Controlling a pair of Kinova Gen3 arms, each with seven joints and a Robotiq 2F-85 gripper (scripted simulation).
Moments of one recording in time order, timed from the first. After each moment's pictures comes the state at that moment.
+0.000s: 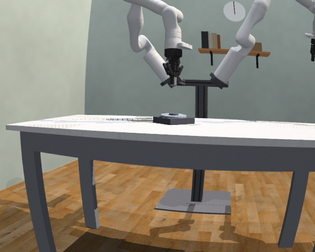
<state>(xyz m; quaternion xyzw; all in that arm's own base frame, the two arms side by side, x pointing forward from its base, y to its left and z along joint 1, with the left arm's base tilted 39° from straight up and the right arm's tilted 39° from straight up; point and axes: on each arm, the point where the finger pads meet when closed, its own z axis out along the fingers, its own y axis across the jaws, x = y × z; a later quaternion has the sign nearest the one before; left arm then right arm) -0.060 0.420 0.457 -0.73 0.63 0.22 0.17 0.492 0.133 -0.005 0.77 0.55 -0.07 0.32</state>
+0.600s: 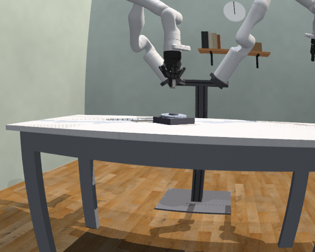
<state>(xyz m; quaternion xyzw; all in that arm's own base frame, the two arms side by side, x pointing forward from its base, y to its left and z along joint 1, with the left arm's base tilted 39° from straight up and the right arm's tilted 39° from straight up) -0.060 0.420 0.457 -0.73 0.63 0.22 0.17 0.493 0.124 -0.011 0.86 0.39 -0.01 0.33</state>
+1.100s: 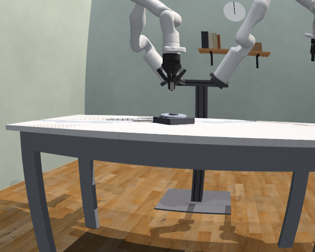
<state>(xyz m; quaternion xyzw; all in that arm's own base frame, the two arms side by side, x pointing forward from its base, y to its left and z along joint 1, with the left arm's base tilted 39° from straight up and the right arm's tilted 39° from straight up) -0.060 0.420 0.457 -0.73 0.63 0.22 0.17 0.495 0.114 -0.017 0.92 0.21 0.05 0.32</state>
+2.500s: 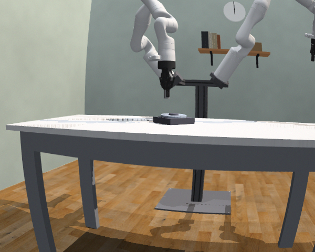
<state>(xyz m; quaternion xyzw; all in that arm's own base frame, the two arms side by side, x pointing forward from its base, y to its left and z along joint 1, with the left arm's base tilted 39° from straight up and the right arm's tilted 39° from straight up) -0.060 0.420 0.457 -0.73 0.63 0.22 0.17 0.505 0.080 -0.031 0.84 -0.43 0.24 0.21</state>
